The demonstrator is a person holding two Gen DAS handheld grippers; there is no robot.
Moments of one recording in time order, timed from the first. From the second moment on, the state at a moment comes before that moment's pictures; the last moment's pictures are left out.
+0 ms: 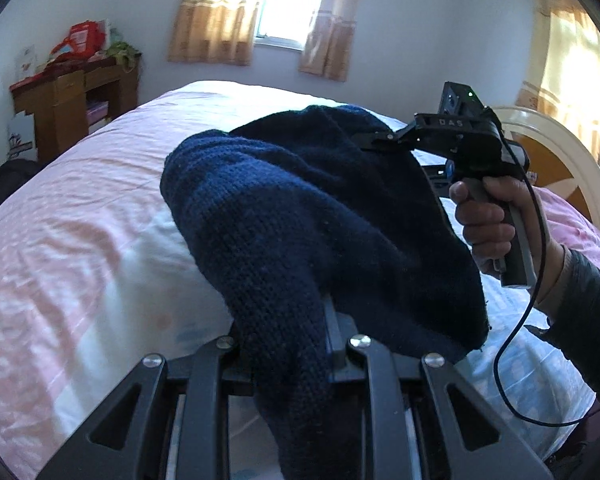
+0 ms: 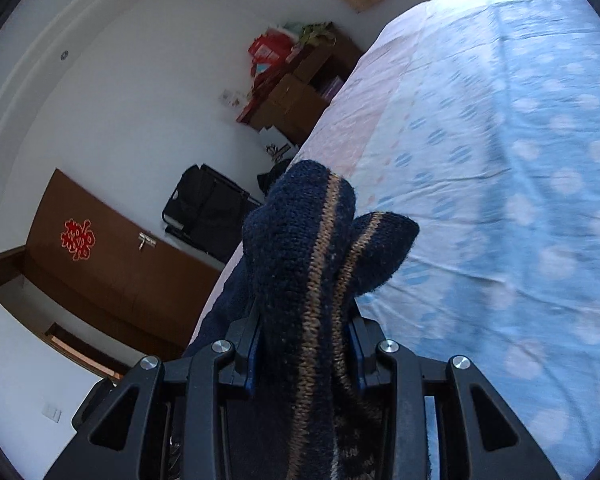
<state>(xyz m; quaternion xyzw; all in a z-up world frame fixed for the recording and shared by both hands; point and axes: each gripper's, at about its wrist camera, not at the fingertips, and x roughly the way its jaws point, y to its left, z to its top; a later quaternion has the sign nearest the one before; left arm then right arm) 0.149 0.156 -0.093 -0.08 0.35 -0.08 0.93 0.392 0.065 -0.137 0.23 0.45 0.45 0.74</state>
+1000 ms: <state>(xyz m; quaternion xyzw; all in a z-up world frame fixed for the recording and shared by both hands) 0.179 0.178 -0.093 -0.03 0.32 0.05 0.94 0.277 0.087 -0.136 0.09 0.49 0.50 0.71</state>
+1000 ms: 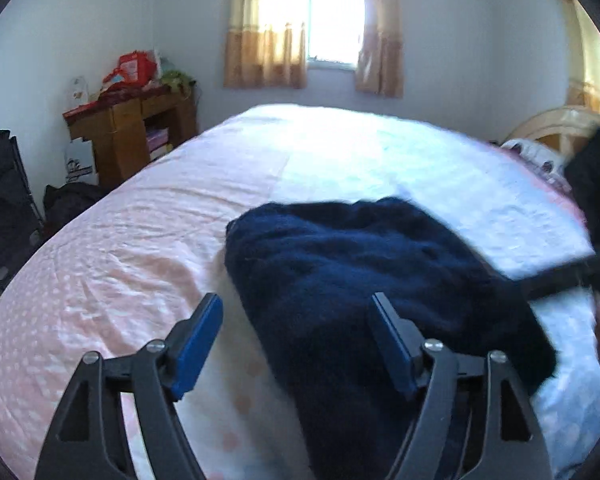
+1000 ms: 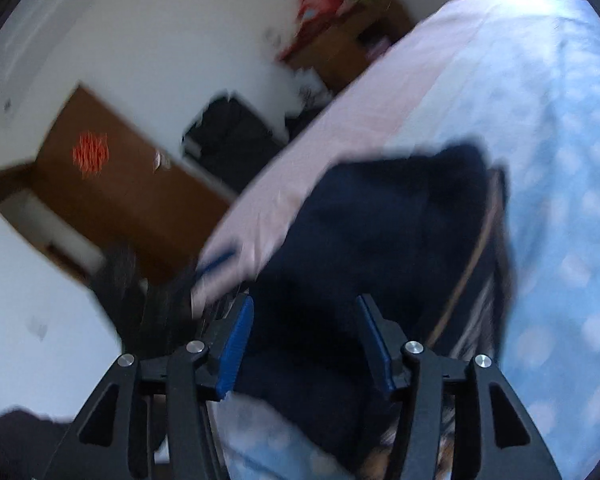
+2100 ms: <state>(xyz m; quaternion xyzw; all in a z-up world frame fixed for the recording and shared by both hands) 0.148 0.164 -0.120 0.00 0.37 0.08 0.93 0.228 0.028 -0.185 0.10 0.46 0.39 0.79</state>
